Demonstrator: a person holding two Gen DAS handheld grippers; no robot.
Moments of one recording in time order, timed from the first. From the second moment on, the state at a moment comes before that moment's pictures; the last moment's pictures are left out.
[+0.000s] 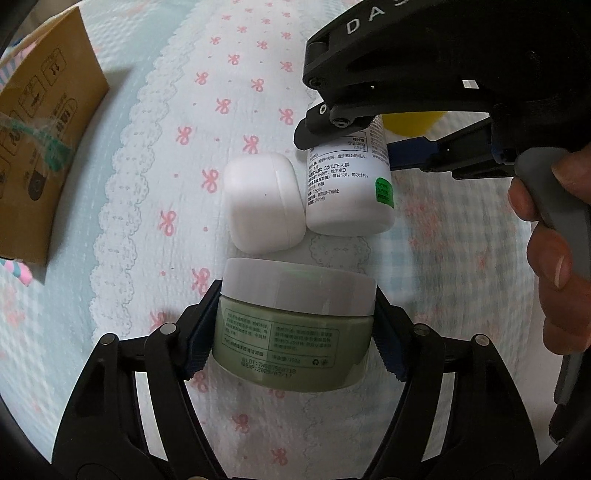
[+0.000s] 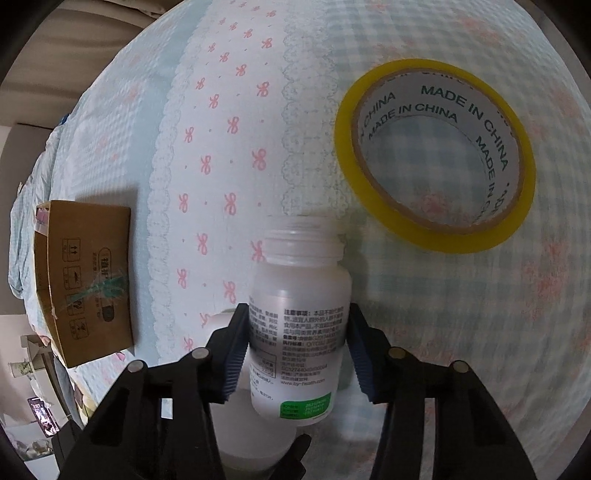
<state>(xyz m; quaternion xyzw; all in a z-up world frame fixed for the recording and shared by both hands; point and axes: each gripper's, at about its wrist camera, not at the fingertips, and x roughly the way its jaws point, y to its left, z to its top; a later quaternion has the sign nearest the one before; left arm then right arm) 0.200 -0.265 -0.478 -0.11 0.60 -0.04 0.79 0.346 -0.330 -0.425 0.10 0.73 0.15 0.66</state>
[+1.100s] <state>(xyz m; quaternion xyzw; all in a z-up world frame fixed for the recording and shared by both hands) 0.144 -0.116 -0.201 -0.10 0.46 -0.02 0.88 0.286 -0.308 -0.152 0.16 0.58 0.15 0.78</state>
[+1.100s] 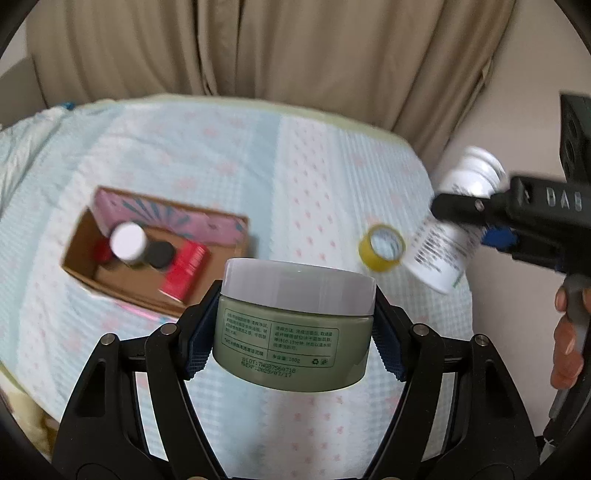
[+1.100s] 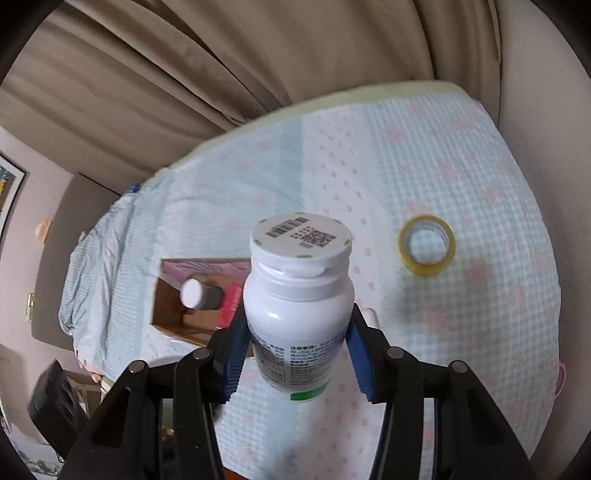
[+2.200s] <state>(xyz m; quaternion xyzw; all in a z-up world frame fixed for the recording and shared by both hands) 0.239 0.176 -0.280 -0.01 0.56 -0.08 0.82 0.271 -0.075 -0.206 0.21 0.61 0.05 0.76</state>
